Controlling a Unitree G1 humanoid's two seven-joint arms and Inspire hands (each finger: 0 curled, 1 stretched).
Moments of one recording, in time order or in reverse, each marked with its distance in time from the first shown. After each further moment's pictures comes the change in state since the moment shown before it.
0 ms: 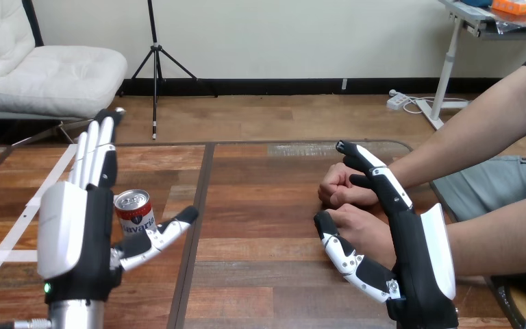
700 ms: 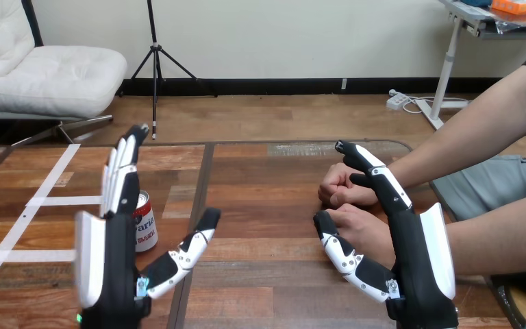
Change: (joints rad) left arm 0.020 -0.117 -0.026 0.173 -0.059 -0.356 0.079; right arm 0.001 0.000 0.000 -0.007 -0.008 0.006 -0.001
